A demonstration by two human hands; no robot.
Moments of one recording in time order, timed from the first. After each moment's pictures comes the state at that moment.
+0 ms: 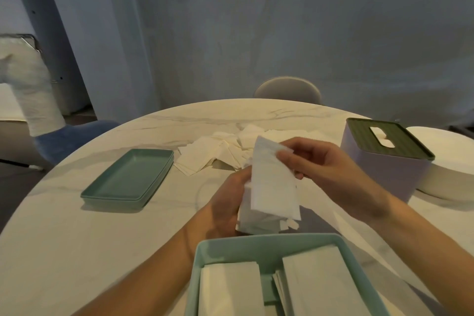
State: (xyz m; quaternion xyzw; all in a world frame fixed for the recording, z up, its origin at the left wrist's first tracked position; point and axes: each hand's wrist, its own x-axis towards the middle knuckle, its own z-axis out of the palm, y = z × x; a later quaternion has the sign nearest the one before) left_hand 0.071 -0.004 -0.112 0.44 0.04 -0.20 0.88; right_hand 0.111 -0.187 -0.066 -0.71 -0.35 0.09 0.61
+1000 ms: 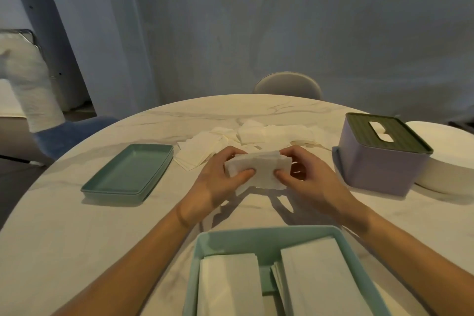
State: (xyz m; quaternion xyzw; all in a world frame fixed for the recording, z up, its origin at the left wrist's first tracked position) left_hand 0.082 0.036 -0.121 0.85 -0.04 0.17 0.49; right_hand 0.129 -0.178 -0.114 -0.81 -0.30 -0.03 0.50
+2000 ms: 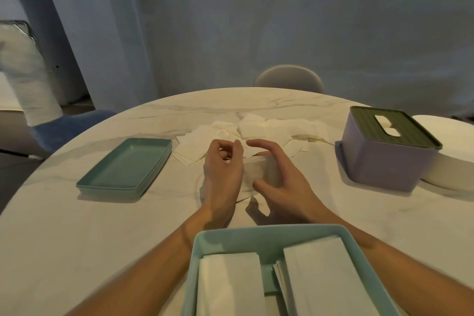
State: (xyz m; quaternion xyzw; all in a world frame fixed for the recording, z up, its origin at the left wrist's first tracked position) left_hand 0.093 -0.003 -0.130 0.70 0.17 0.32 0.61; right_hand 0.104 -0.136 -0.129 -0.78 -0.31 0.00 0.55
